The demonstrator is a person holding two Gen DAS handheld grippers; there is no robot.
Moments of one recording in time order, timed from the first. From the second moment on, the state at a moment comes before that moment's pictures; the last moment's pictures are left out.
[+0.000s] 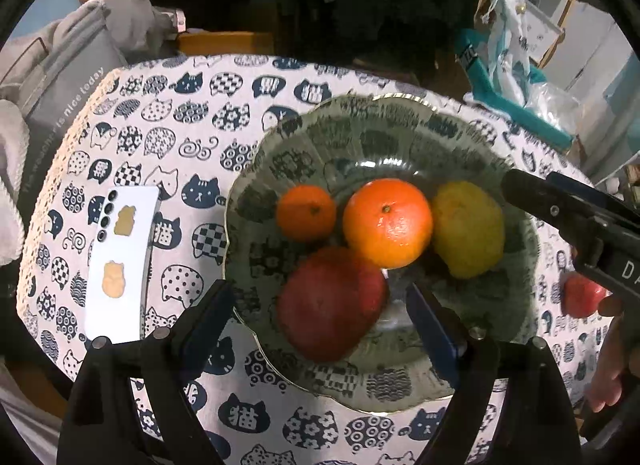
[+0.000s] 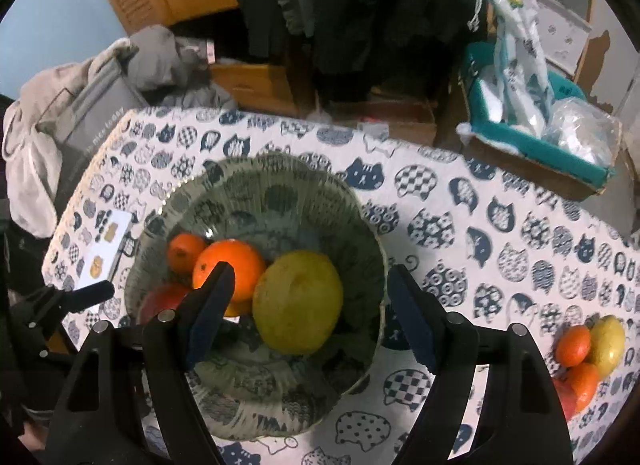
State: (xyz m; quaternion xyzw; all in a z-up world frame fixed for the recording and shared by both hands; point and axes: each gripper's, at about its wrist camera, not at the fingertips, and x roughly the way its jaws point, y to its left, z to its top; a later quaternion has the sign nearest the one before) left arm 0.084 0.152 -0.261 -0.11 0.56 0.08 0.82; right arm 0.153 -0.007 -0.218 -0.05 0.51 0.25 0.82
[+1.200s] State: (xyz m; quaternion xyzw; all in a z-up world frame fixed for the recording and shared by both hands) left arm 0.030 0.090 -0.090 -0.08 0.38 0.03 0.92; right arm 0.073 -0.124 -0.052 -0.04 0.34 0.18 0.92
